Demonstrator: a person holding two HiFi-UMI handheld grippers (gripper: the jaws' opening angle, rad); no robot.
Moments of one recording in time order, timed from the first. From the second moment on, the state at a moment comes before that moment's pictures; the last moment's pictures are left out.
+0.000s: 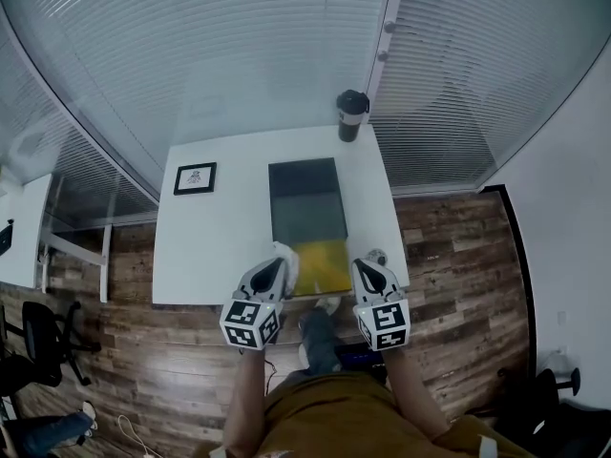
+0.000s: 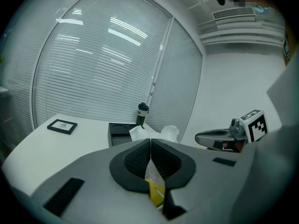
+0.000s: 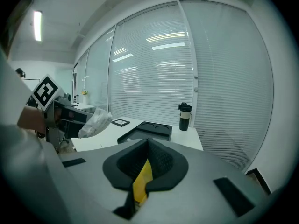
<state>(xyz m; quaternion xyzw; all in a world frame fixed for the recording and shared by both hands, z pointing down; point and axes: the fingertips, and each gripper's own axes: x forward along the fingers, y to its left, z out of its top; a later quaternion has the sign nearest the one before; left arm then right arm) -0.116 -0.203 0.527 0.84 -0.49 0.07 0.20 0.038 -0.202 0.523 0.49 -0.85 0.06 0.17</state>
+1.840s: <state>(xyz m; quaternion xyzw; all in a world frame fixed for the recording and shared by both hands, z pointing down) -0.033 -0.240 0.664 0.84 -0.37 0.29 0.26 0.061 -0.250 0.612 0.49 -0.83 0.16 0.23</state>
